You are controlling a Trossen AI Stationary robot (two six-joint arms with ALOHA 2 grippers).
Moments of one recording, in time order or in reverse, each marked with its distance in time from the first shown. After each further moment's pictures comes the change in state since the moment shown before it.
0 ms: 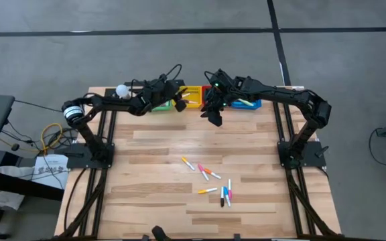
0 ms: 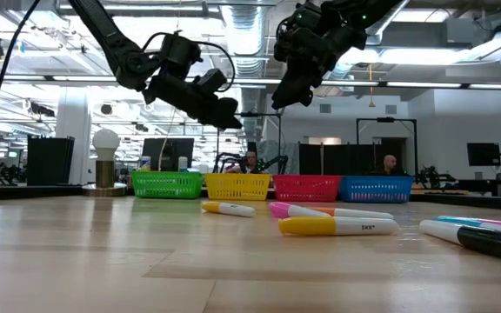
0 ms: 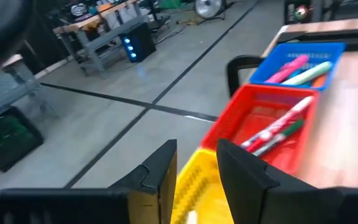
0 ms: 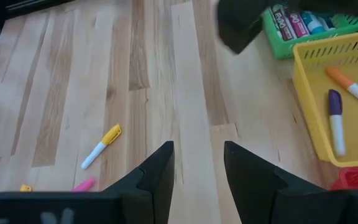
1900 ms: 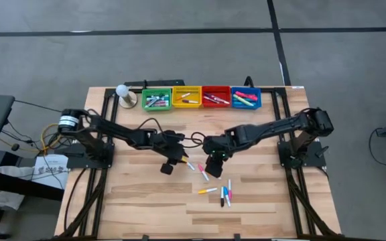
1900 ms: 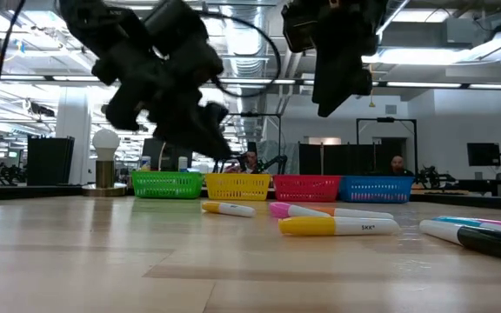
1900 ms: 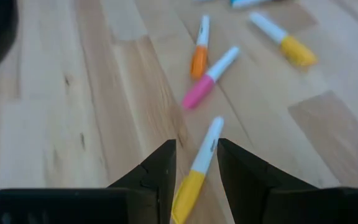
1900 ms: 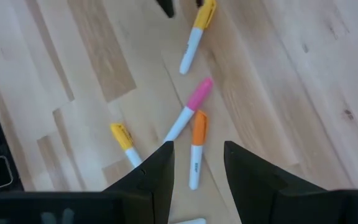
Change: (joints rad) left arm -0.572 -0.062 -0.113 -0.441 0.302 0.052; right arm 0.589 0.000 -0.075 -0.187 0.369 0.768
